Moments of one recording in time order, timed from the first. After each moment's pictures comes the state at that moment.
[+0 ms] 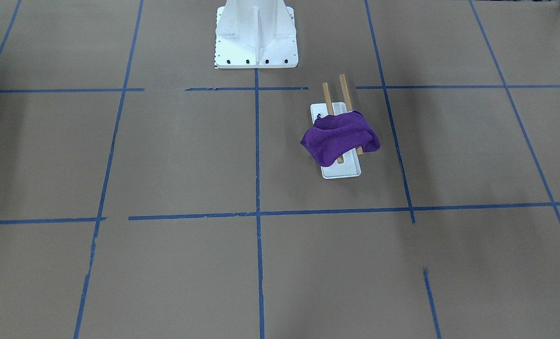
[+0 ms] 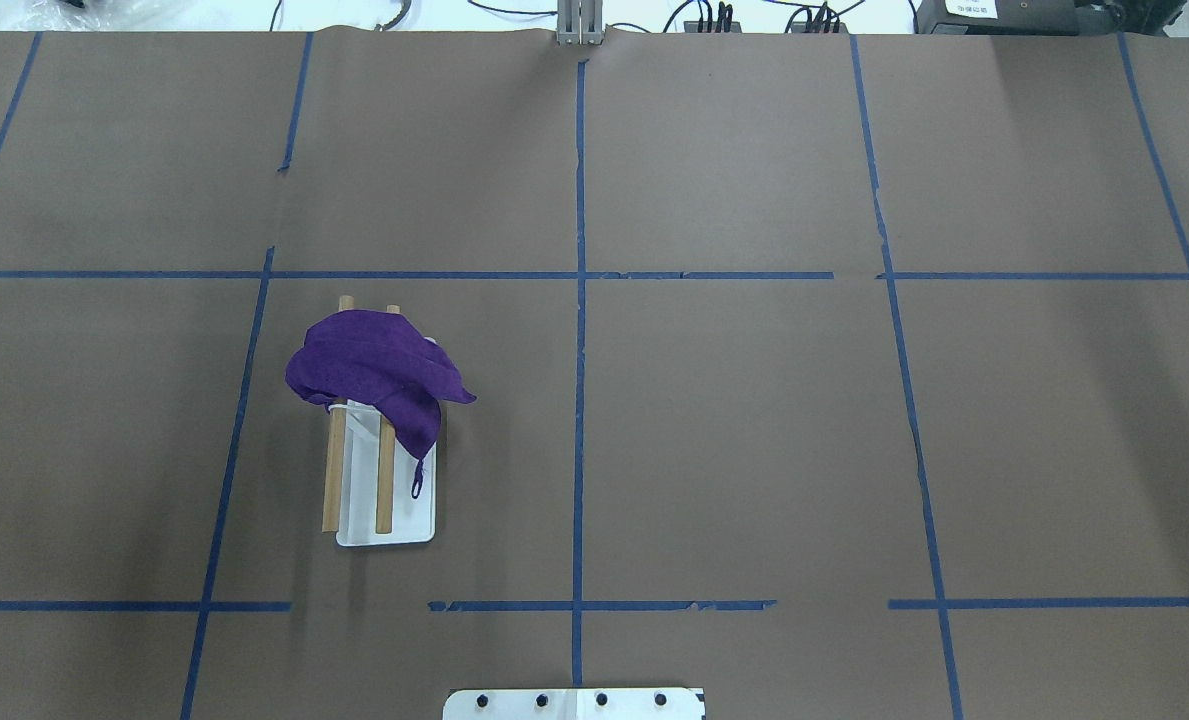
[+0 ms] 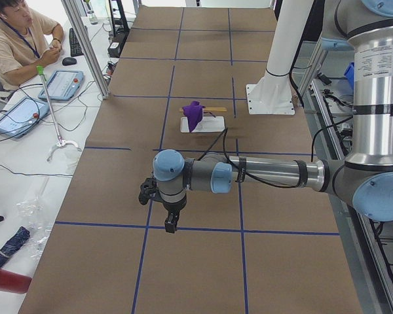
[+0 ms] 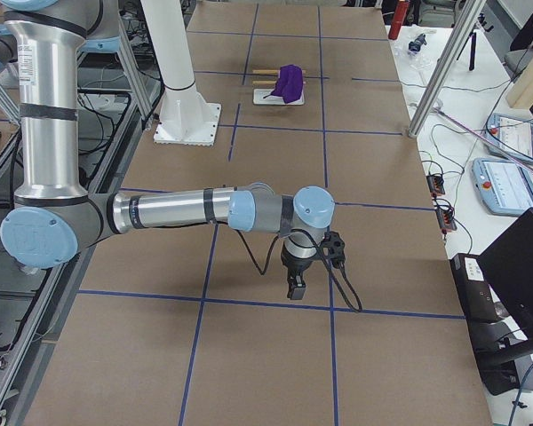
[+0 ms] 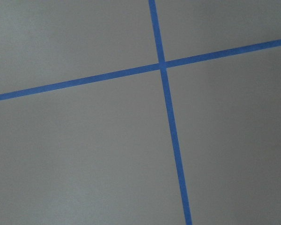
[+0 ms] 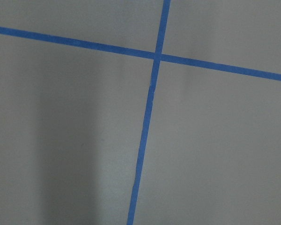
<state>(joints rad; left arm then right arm) -1.53 -1.48 -1.70 -1.58 -2.33 0.11 1.52 -1.62 1.74 -1.77 2.27 -0.15</state>
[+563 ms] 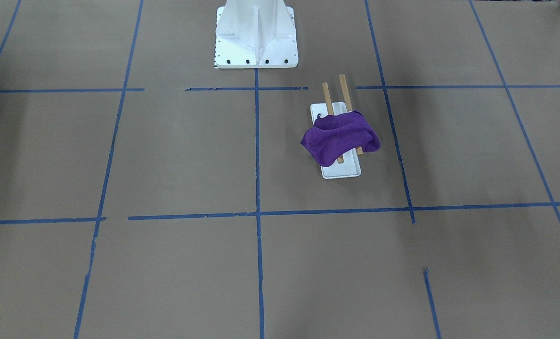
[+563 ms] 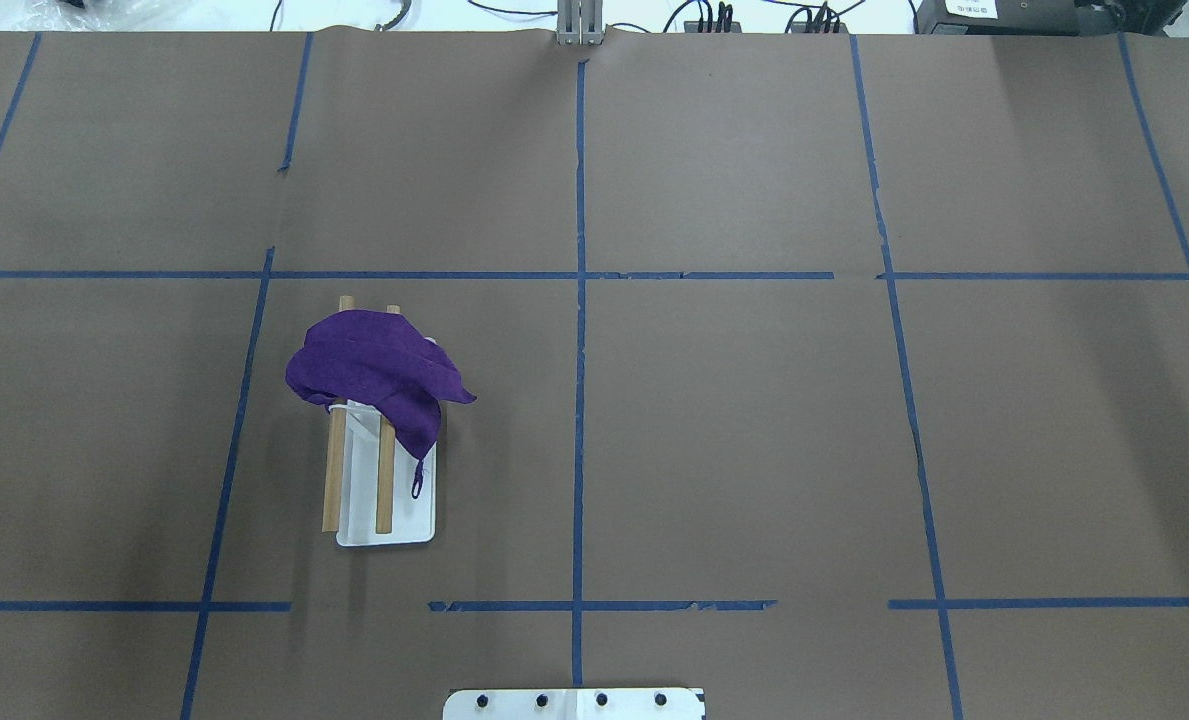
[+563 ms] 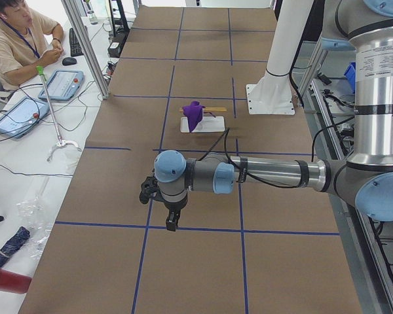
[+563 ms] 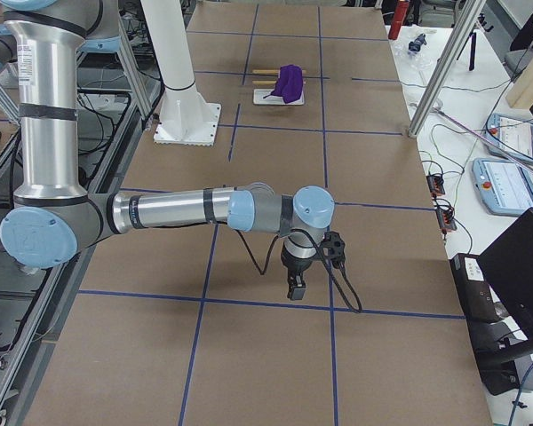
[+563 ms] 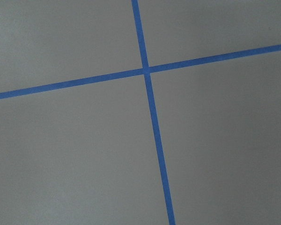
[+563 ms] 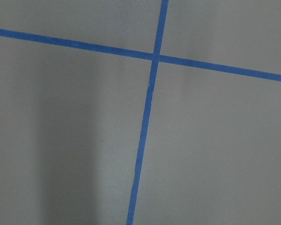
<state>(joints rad) -1.54 -1.47 -1.71 -1.58 -2.35 0.11 1.52 -1.62 1.75 -1.77 2.27 -0.14</state>
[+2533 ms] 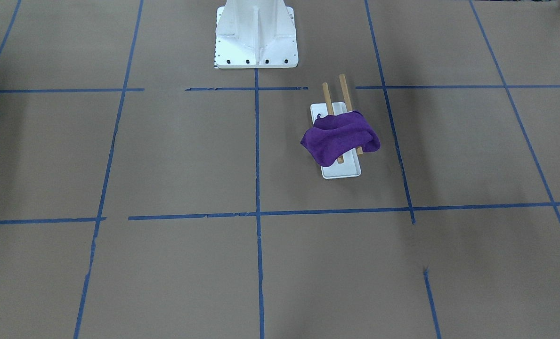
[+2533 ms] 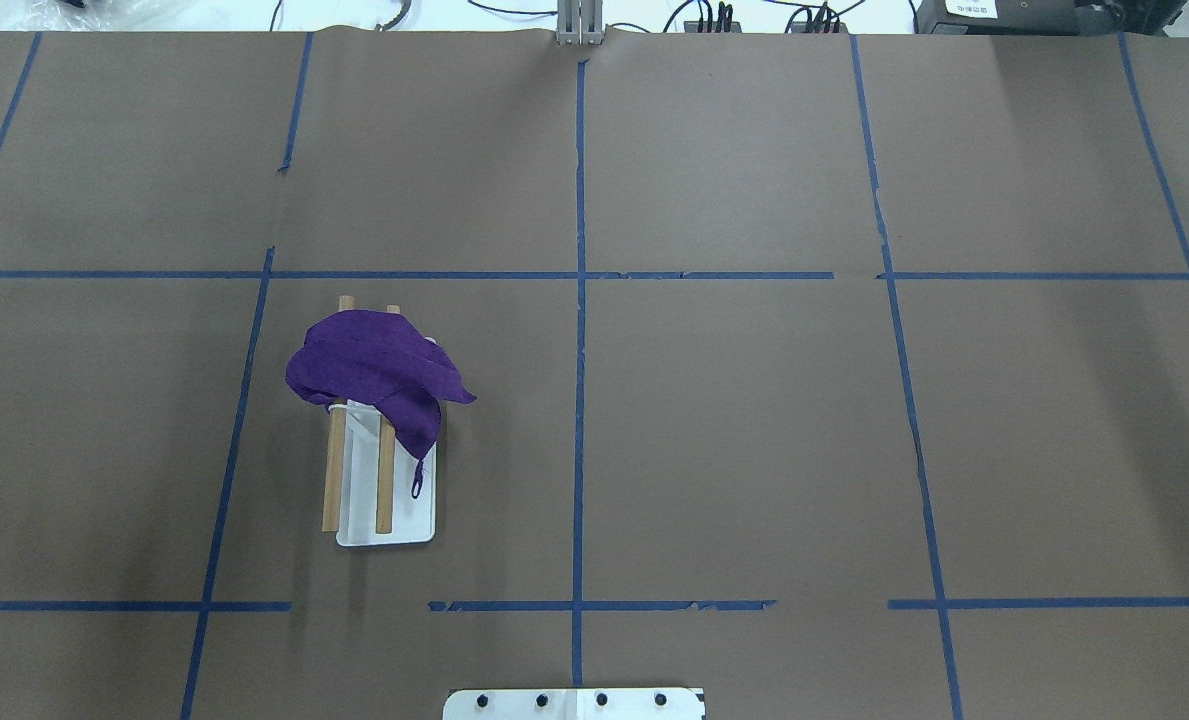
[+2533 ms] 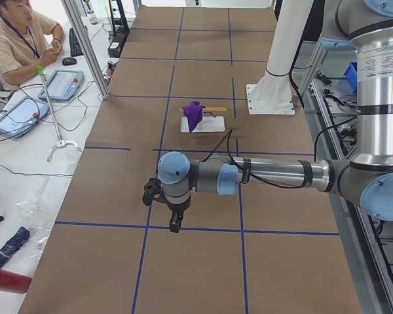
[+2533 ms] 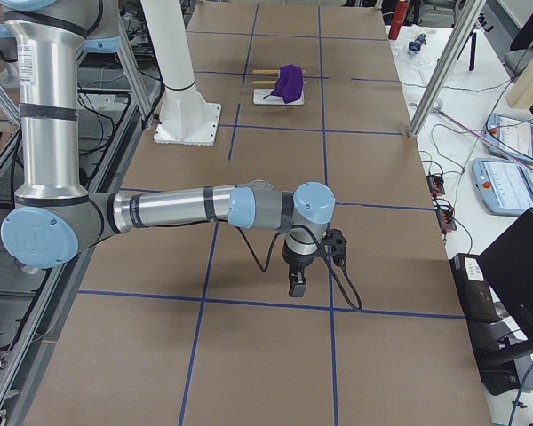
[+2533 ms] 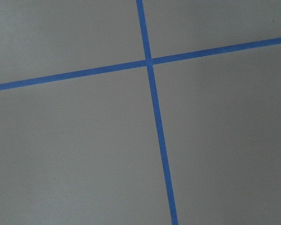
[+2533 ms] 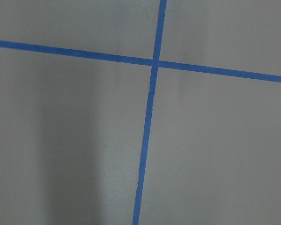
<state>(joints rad) -1.55 -1.46 -1.72 -1.58 -2.35 0.11 1.52 -1.61 1.76 -1.77 2.27 -0.10</state>
